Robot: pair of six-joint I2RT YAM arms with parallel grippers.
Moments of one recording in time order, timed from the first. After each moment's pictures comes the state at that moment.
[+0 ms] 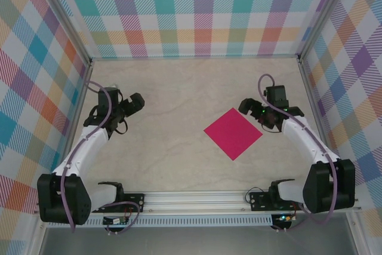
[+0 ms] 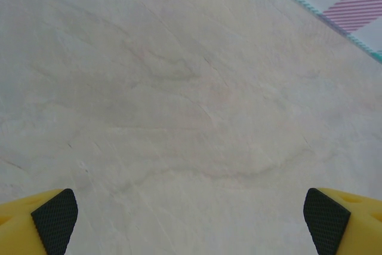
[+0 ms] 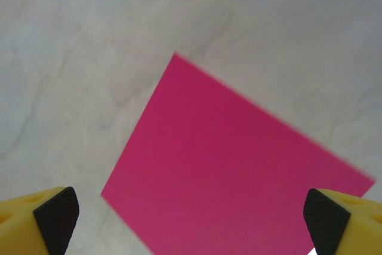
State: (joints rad) left arm -0.06 1.16 0.82 -0.36 0.06 -0.56; right arm 0.18 1.27 0.88 -0.58 -0.20 0.63
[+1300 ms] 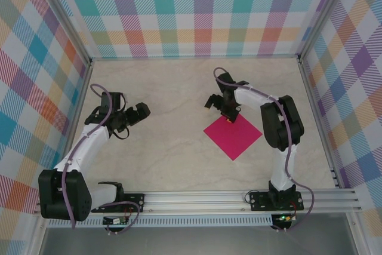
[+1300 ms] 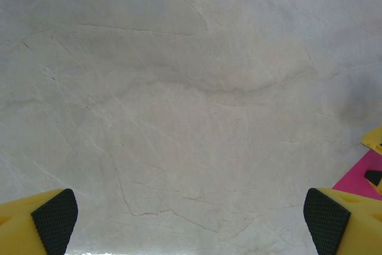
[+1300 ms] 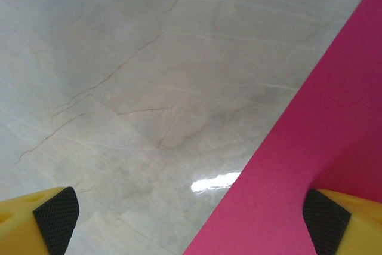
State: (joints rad) left arm -0.06 1.20 0.82 -0.53 0.23 -0.55; right arm 0.45 2.01 1.42 -0.69 -0.15 0.92
